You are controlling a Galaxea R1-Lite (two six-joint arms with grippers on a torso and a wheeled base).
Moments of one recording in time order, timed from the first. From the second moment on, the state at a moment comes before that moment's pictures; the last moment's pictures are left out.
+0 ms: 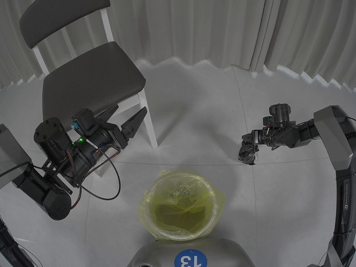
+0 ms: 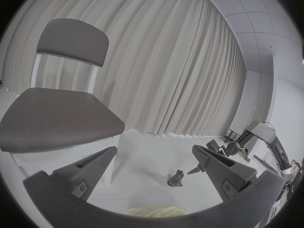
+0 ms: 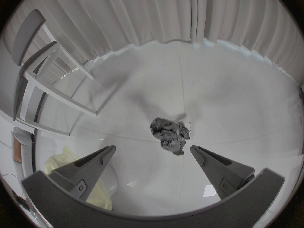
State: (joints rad) left arm -0.37 1.86 -0.57 -1.53 -0.20 -0.19; right arm 0.10 2.43 -1.61 -0.21 0.09 0.08
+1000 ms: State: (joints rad) left arm -0.43 1.82 -0.55 -1.55 -0.20 -0.19; right arm 0.10 2.66 -1.75 -0.41 0.03 0.09
